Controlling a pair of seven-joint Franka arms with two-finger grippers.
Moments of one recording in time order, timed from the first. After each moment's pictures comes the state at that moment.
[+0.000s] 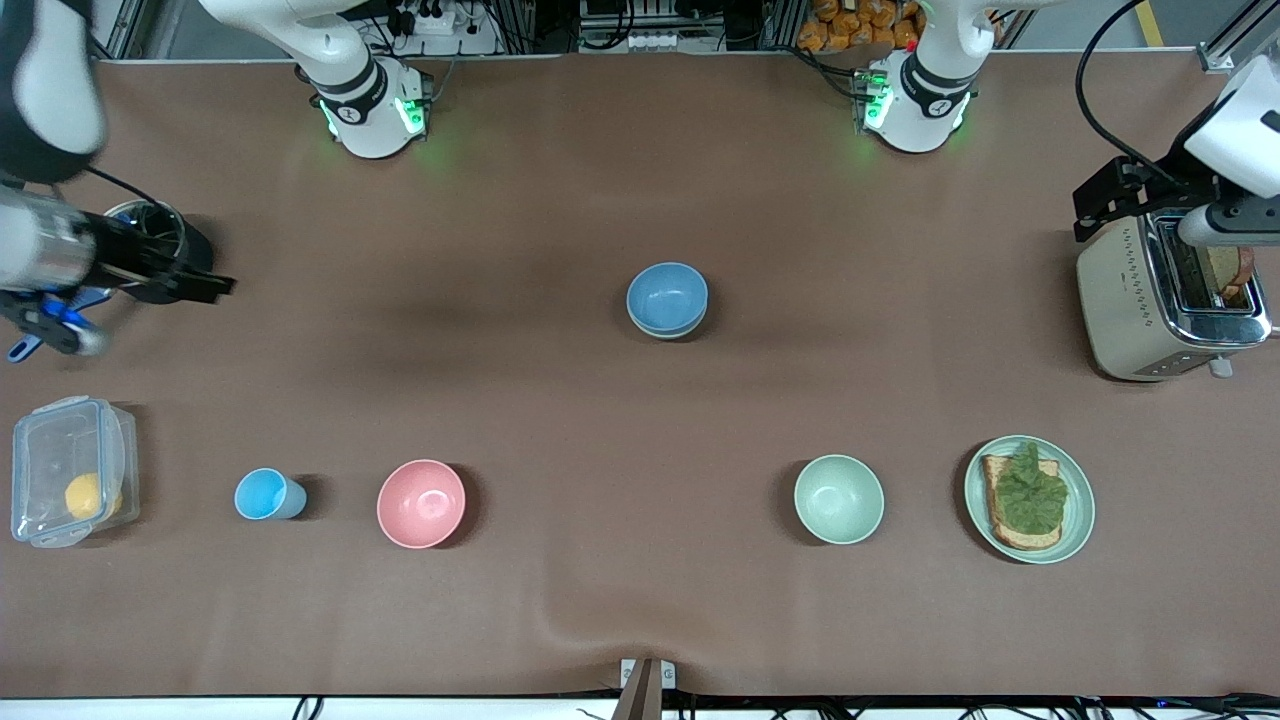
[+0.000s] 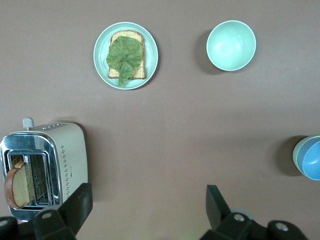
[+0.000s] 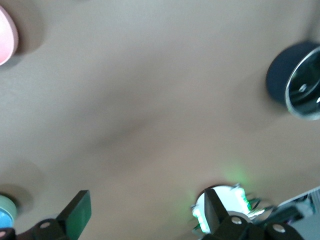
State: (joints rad) left arm -0.04 -0.04 -0.09 -1.53 0.05 1.50 -0.06; right arm 0.14 0.07 -0.25 -1.69 0.09 1.43 0.38
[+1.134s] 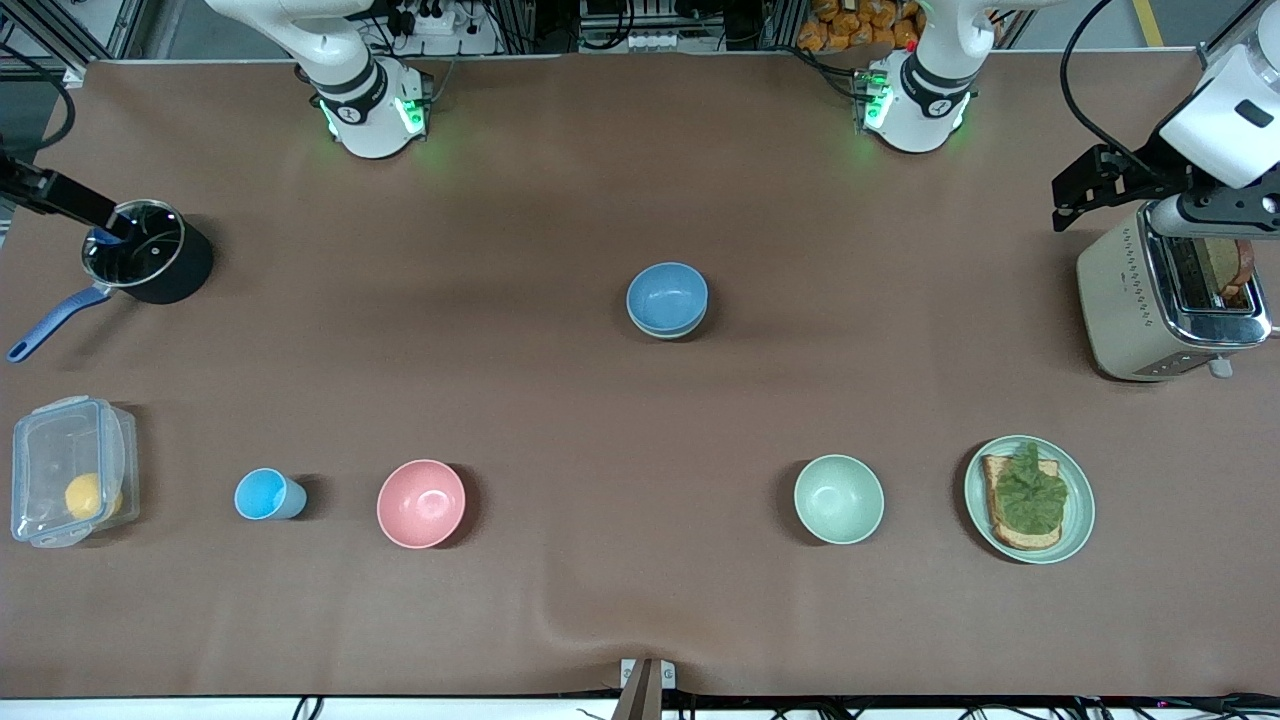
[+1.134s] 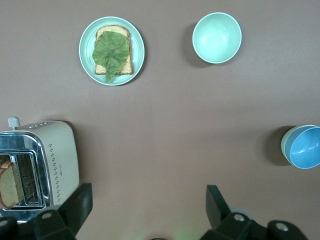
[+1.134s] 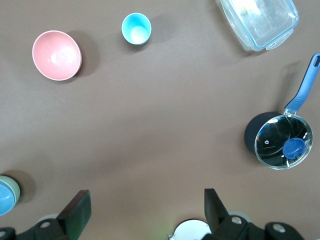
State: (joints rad) left arm -0.04 -0.04 -0.11 -1.53 0.02 1.48 -0.06; right arm 0.04 -0.05 -0.11 -1.52 0.02 1.38 0.24
